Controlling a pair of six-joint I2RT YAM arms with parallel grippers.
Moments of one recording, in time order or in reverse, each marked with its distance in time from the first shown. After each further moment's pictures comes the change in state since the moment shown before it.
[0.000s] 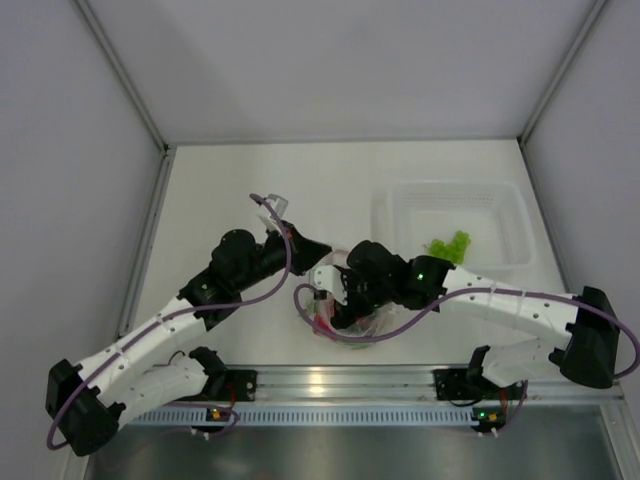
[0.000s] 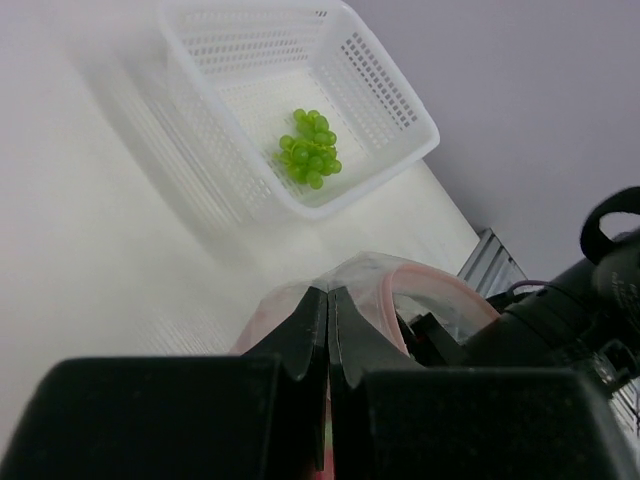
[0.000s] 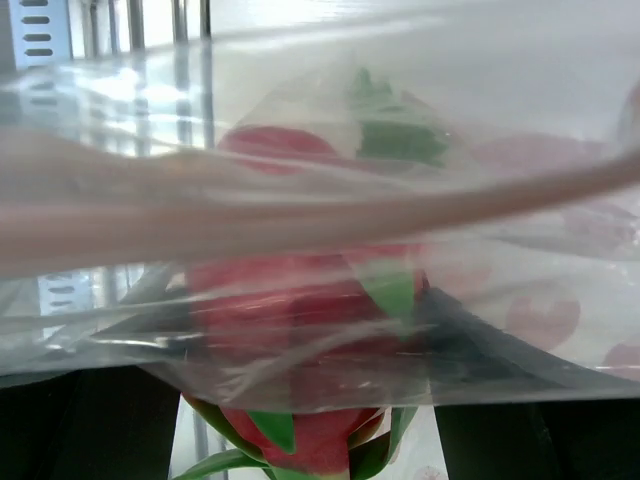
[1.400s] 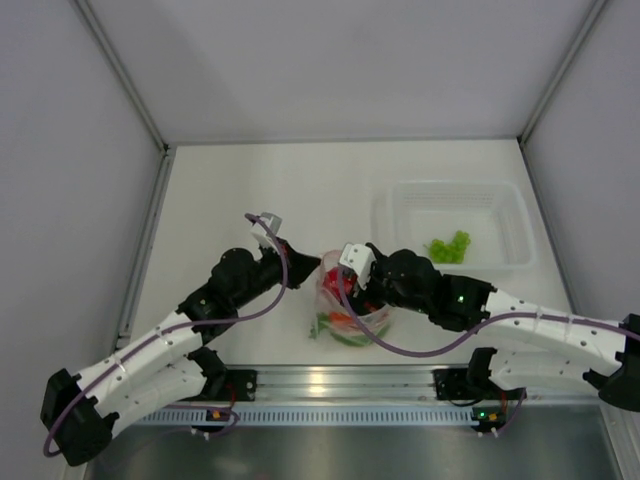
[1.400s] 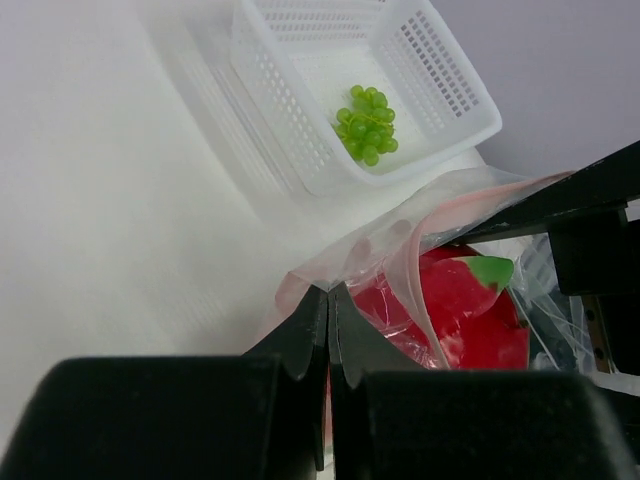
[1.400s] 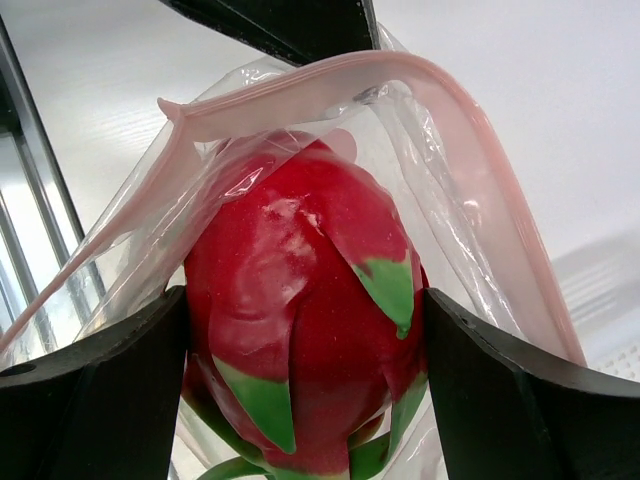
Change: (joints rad) left arm -0.013 -0.084 -0.160 0.013 -0.124 0.020; right arm 0.043 -0.265 -0.173 0.291 0.383 0.194
